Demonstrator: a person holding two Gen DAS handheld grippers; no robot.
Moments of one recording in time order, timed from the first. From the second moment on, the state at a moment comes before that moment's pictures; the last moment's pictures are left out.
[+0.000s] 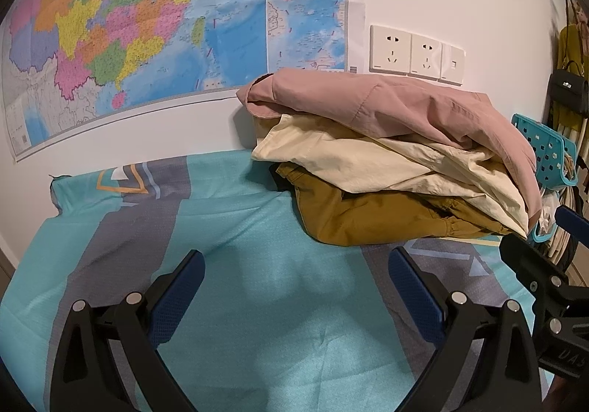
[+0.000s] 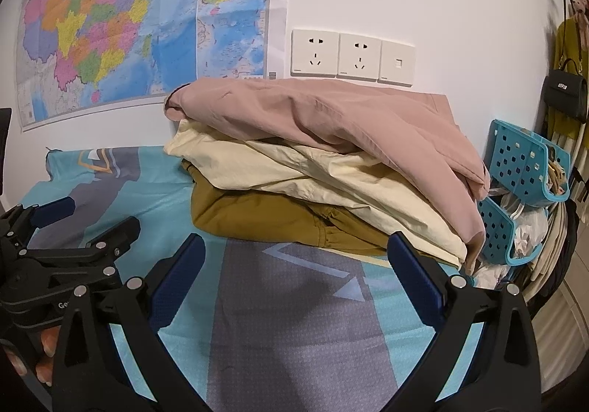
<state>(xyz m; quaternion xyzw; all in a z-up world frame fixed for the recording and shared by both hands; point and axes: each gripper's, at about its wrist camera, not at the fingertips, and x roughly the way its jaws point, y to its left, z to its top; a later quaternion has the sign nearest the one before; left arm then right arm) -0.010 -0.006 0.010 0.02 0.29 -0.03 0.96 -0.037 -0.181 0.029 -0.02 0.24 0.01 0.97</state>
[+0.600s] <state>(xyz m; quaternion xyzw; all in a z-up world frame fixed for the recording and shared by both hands) -0.005 -0.005 0.009 0.02 0.29 -0.03 0.96 -0.030 -0.179 0.030 -0.02 0.24 0.01 0.97</state>
